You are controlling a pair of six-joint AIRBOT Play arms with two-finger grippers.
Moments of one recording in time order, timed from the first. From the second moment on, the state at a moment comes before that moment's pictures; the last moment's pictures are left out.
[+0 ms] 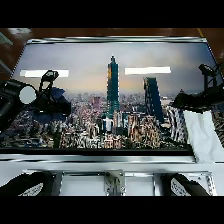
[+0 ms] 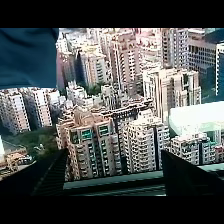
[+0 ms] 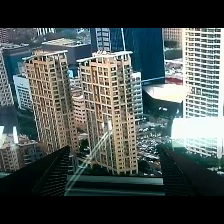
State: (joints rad) left arm -0.35 -1.13 1.18 1.57 -1.33 -1.75; right arm -0.18 -1.10 1.21 -1.33 1.41 1.47
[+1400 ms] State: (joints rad) left arm -0.36 -1.16 1.18 1.51 -1.33 -1.75; right arm -0.18 -1.10 1.21 -1.20 1.40 1.43
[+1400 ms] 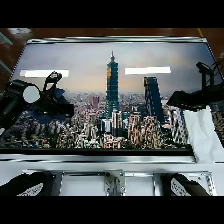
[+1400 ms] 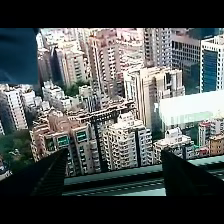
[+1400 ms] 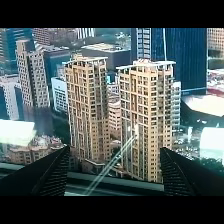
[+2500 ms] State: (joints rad) left arm 0.26 -1.80 1.51 1.36 -1.20 -1.74; right arm -0.18 -1.10 1.21 -1.16 1.33 1.42
